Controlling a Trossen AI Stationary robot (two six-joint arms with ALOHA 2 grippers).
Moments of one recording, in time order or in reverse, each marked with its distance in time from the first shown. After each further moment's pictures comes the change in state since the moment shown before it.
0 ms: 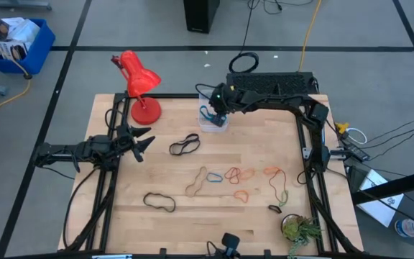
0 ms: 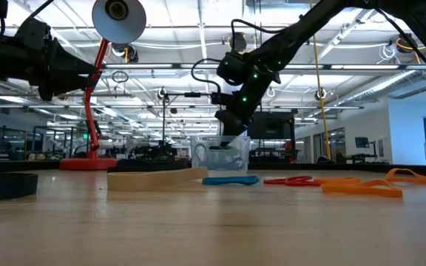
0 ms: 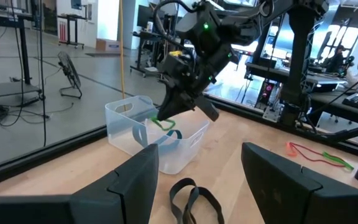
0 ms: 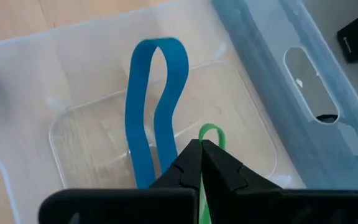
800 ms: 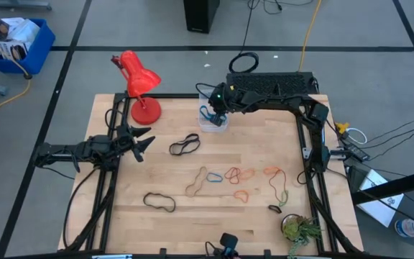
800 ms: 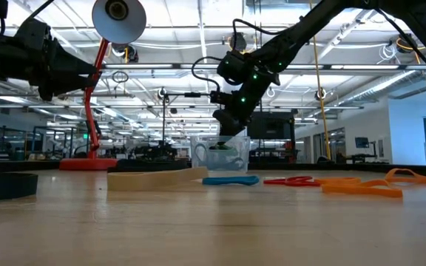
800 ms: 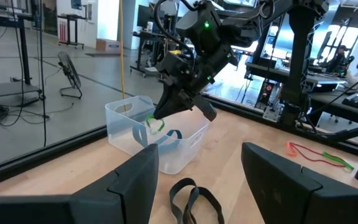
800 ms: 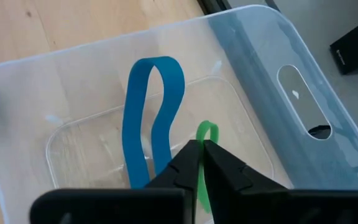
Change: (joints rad) left arm 0.000 0.000 0.000 0.000 0.000 -0.001; right arm 0.000 0.000 -0.013 0.068 0.000 -0.010
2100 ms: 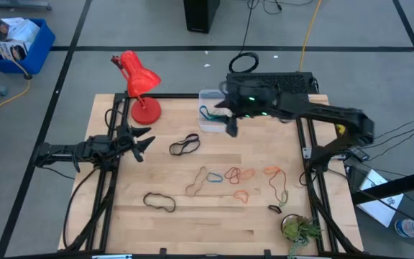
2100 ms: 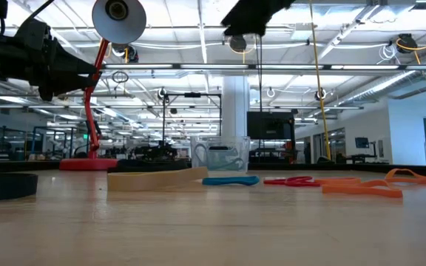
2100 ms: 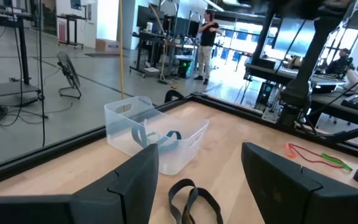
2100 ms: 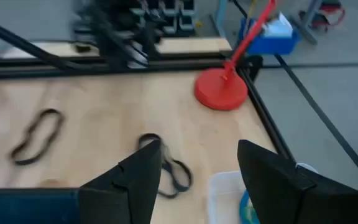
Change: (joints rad) left arm 0.000 0.000 0.000 0.012 0.001 0.000; right arm 0.230 -0.570 -0.042 -0.143 -0.180 0.064
